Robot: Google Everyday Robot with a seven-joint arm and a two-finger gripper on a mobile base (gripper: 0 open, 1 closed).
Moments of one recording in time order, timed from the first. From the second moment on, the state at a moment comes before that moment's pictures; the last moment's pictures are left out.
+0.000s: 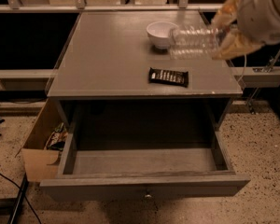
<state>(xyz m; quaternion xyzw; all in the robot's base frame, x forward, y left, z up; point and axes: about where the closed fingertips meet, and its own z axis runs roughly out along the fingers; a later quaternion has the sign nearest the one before) 0.507 -0.162 1.033 -0.69 0.61 -0.20 0.33</state>
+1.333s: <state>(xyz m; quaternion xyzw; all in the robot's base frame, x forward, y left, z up) 0.486 -0.093 0.894 -0.73 0.57 -0.08 0.36</state>
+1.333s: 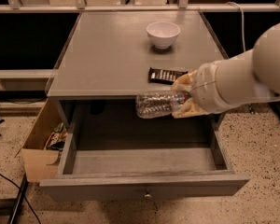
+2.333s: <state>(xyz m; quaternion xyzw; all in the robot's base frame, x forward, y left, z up) 0.498 -0.082 0.855 -0.76 0.55 -0.09 0.33</state>
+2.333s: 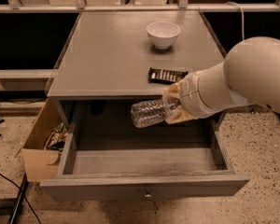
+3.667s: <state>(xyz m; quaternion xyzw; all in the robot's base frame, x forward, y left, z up) 0.507 -0.111 0.708 -0.75 0.59 -0.04 0.28</state>
